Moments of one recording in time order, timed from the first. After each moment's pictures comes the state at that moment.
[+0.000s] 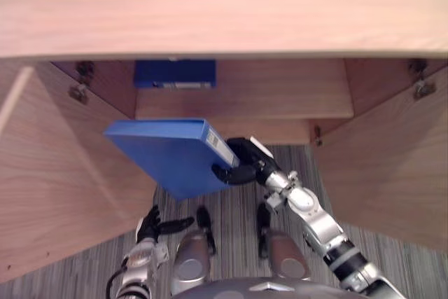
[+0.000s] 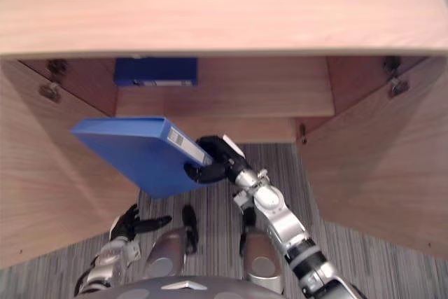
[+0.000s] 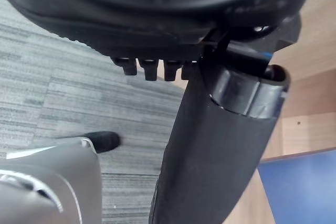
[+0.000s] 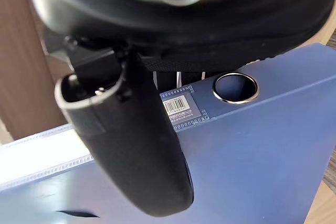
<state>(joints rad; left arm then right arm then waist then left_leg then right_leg) -0.03 0.15 0.21 0.92 -0.09 -0.10 0.05 -0.19 -0.25 0.45 0.16 0.24 -0.09 0.16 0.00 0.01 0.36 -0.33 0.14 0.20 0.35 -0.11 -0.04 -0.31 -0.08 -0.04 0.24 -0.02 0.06</state>
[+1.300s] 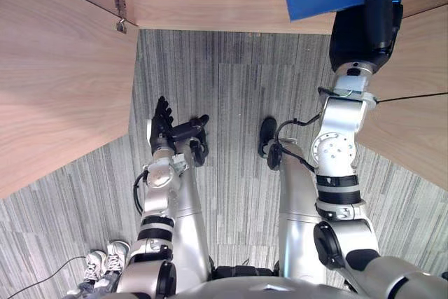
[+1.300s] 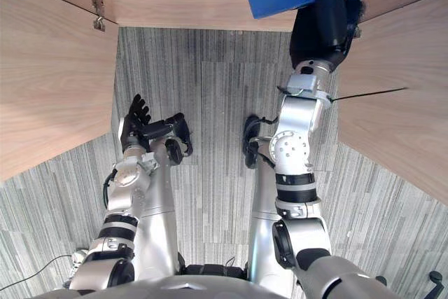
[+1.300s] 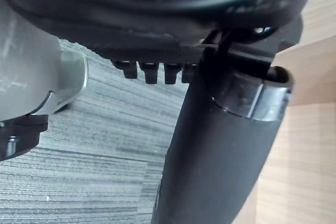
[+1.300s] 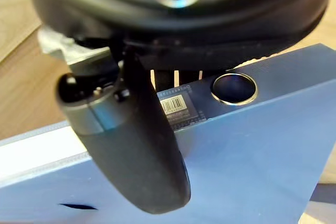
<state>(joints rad) -0.29 0.03 0.18 0.42 -0.17 -0.11 0.17 -0.64 -0.04 -0.07 -0.04 1.11 -0.38 -0.14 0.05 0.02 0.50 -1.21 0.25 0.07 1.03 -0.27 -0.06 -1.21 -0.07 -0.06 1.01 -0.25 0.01</state>
